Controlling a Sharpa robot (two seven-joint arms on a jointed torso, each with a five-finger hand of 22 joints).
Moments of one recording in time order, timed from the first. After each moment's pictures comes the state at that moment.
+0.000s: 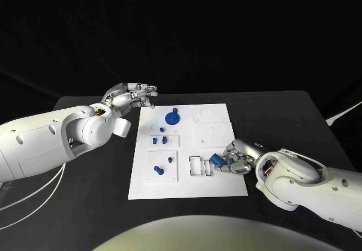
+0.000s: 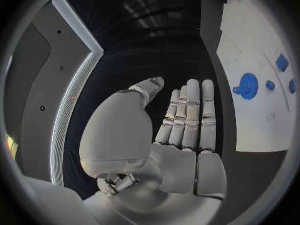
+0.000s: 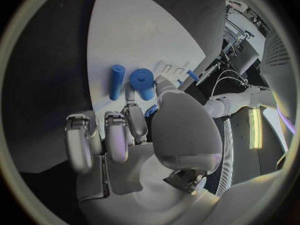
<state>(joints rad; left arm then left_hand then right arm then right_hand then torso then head) 1.15 -0.93 -0.04 1.49 -0.05 -0.19 0.33 1.30 -0.21 0.46 0.09 0.26 0.88 0.19 0.20 0.40 1.01 0.13 0.22 0.20 0.96 0.07 0.99 0.44 0.17 0.92 0.17 0.37 1.12 1.01 -0.96 -0.14 1.85 -1.46 -0.38 -0.56 1.19 -0.17 0.09 0.29 0.25 1.00 0.08 0.31 0.60 1.41 0.00 1.30 1.31 1.47 -0.05 1.55 1.31 0.01 1.47 0.06 1.57 1.31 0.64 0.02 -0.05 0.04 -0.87</state>
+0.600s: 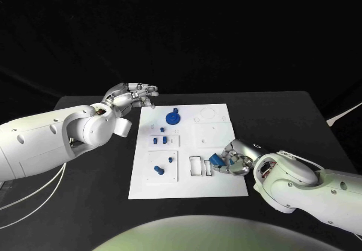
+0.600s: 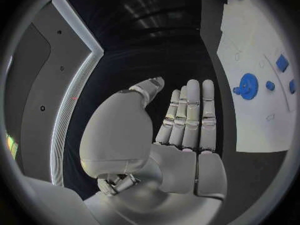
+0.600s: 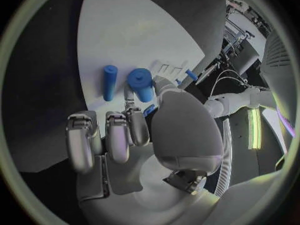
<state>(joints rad) 1.15 -0.94 -0.04 1.49 -0.05 -0.19 0.33 1.30 -0.21 0.46 0.09 0.26 0.88 0.19 0.20 0.40 1.01 0.13 0.22 0.19 0.96 0.07 0.99 0.44 0.17 0.92 0.17 0.37 1.12 1.00 -0.95 -0.15 1.87 -1.47 -0.42 -0.57 1.22 -0.17 0.19 0.29 0.36 1.05 0.07 0.31 0.59 1.46 -0.03 1.39 1.31 1.46 -0.08 1.55 1.31 0.01 1.47 0.04 1.57 1.31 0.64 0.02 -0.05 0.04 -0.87</state>
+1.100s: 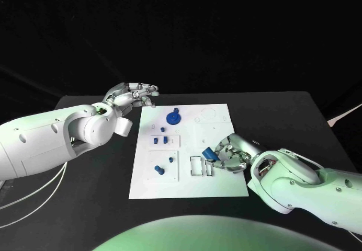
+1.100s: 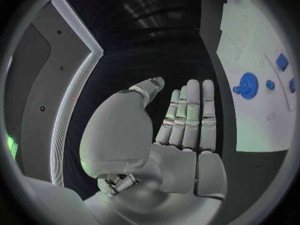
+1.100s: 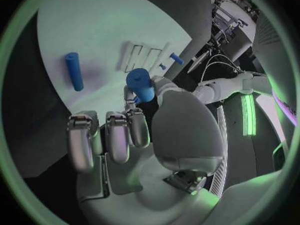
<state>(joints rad) 1.15 -0.93 -0.04 1.48 -0.05 -0.19 0.33 1.30 -0.21 0.46 0.09 0.26 0.88 0.19 0.20 0.40 1.01 0.13 0.22 0.19 0.96 0.07 0.99 0.44 0.17 0.92 0.17 0.37 1.12 1.03 -0.94 -0.14 1.93 -1.38 -0.51 -0.54 1.23 -0.17 0.23 0.29 0.38 1.05 0.08 0.31 0.59 1.47 -0.03 1.40 1.31 1.46 -0.08 1.56 1.31 0.01 1.47 0.03 1.57 1.31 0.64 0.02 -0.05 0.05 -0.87</state>
